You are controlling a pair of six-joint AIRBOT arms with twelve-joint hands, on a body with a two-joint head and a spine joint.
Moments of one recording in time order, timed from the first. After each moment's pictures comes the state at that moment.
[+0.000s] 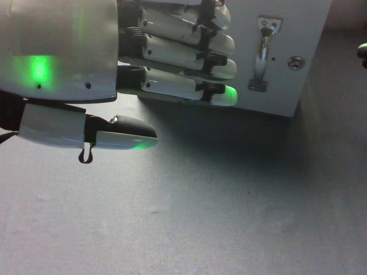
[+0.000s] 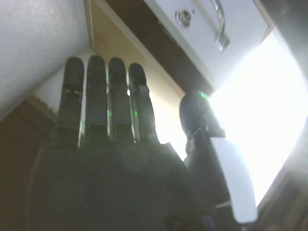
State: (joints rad) left arm -0.02 -0.77 1.06 1.50 -1.03 0.15; right arm -0.61 -0.78 1.19 -0.15 0.36 0.50
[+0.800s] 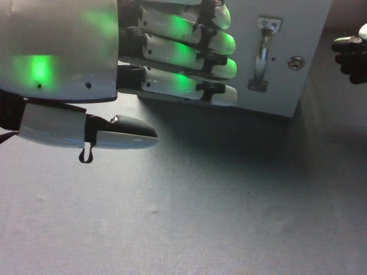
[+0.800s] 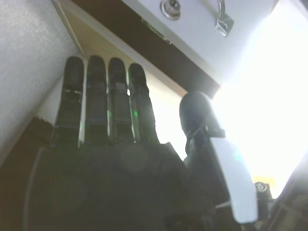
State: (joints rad) left arm -0.02 -0.77 1.06 1.50 -1.03 0.15; right arm -0.61 -0.90 1.25 0.01 0.40 0.50
